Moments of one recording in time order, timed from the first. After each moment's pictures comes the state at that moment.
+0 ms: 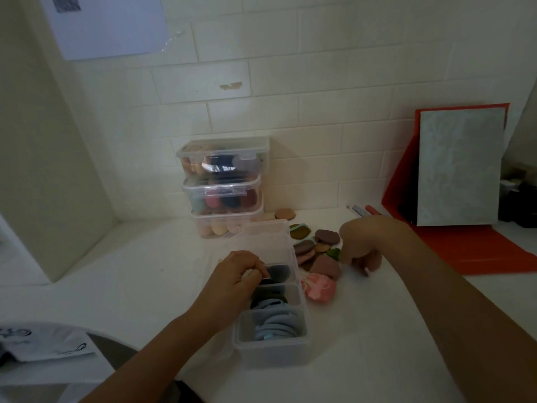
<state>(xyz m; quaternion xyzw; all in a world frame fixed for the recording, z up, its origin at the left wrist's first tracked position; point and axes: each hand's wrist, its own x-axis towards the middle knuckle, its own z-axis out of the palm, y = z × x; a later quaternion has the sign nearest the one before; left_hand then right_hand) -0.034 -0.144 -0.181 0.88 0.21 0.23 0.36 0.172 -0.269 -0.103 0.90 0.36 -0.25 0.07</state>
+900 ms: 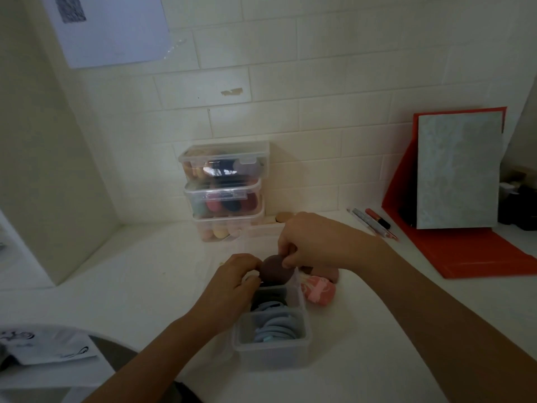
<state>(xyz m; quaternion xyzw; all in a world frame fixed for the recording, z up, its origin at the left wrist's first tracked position) -0.035 -0.150 -0.172 0.90 0.19 0.22 0.32 0.112 -0.254 -0.091 0.73 0.69 0.01 -0.05</state>
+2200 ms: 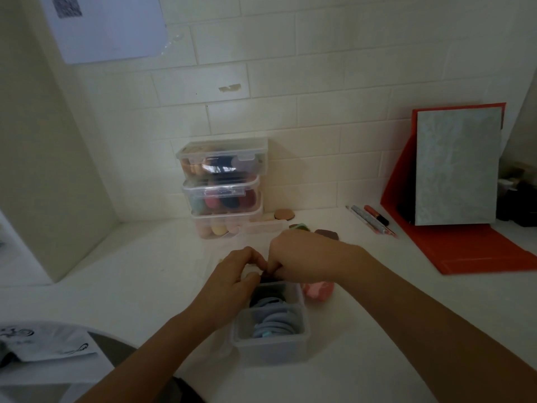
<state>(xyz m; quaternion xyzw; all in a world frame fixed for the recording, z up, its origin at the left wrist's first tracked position) -0.037 -0.152 -0.172 0.89 0.20 0.22 0.35 0.095 -0.243 -0.108 0.73 0.68 -0.06 0.02</state>
